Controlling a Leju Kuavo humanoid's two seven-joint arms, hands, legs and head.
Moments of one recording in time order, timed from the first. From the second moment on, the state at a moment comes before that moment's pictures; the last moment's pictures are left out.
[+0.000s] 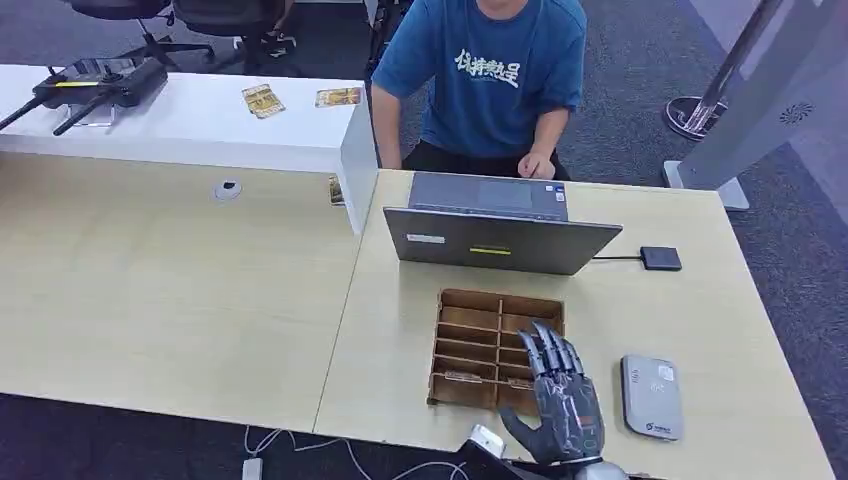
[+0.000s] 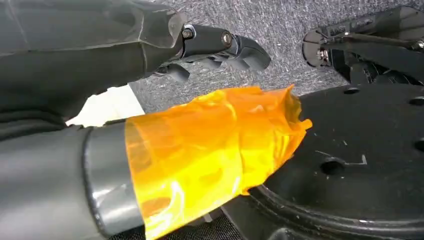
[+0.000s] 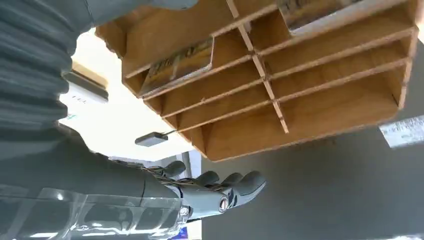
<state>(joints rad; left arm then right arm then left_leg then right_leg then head) 0.17 0.00 -0.04 -0.01 0.15 -0.29 -0.22 -0.03 -0.22 0.63 -1.48 1.09 -0.39 0.21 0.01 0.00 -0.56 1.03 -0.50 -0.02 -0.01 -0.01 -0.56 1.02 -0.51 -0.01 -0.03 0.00</state>
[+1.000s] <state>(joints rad) 0.17 0.01 -0.05 -0.01 0.17 -0.28 -0.22 -0.04 -0.25 0.65 -1.45 1.19 -0.34 0.26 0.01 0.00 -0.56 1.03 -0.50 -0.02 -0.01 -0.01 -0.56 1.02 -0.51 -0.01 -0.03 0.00</state>
